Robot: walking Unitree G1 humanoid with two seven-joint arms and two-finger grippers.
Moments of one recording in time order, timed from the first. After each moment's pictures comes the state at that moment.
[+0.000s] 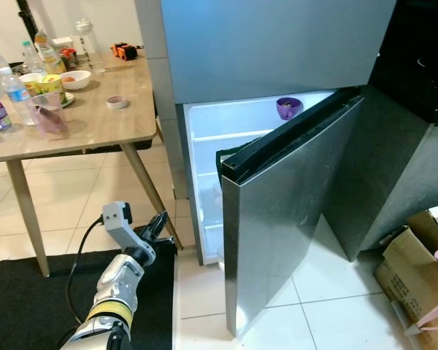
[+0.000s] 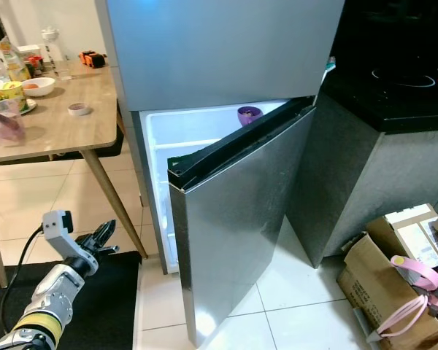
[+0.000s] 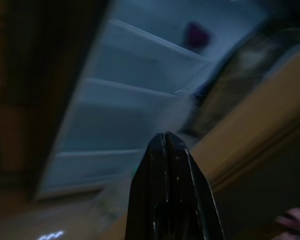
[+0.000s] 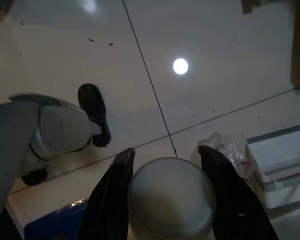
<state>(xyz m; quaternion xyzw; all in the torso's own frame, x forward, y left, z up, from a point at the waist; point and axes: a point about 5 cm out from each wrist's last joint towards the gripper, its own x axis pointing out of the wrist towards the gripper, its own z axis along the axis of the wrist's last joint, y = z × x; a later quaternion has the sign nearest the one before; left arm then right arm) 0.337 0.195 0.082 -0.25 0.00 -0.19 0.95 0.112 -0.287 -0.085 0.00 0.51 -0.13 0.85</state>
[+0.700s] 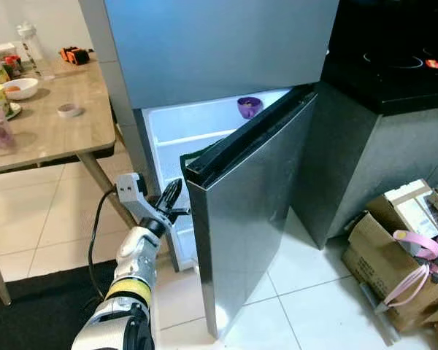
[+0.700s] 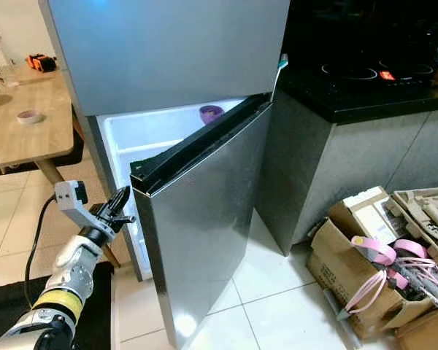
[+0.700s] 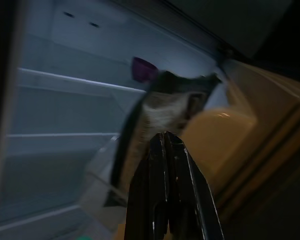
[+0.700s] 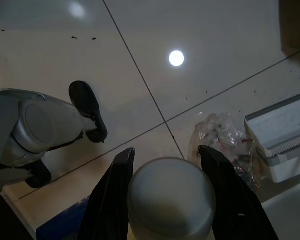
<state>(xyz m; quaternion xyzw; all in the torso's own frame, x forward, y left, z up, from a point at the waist) 0.358 0.185 0.124 -0.22 -0.09 -0.15 0.96 0.115 -0.286 -0.085 0.01 0.51 -0.13 0.85</state>
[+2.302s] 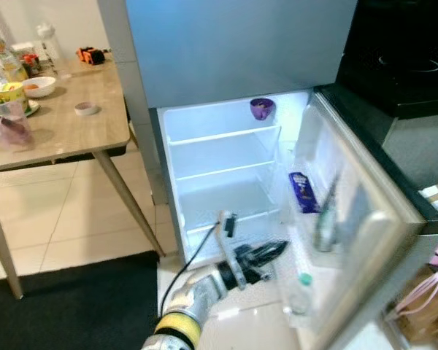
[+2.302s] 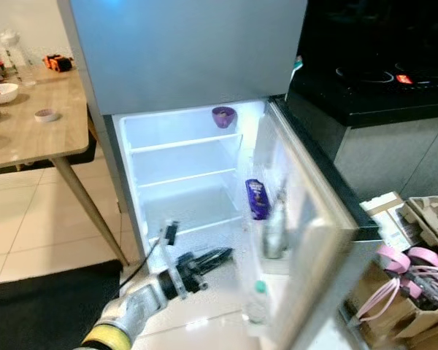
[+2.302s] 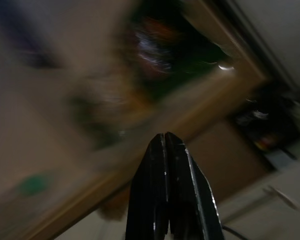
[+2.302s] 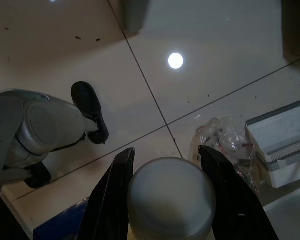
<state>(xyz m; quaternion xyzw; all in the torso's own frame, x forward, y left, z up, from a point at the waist) 0.298 0.068 0.048 -0.33 0.15 -0.44 0.82 0.111 -0.286 -0.086 0.00 0.51 -0.13 0.85</state>
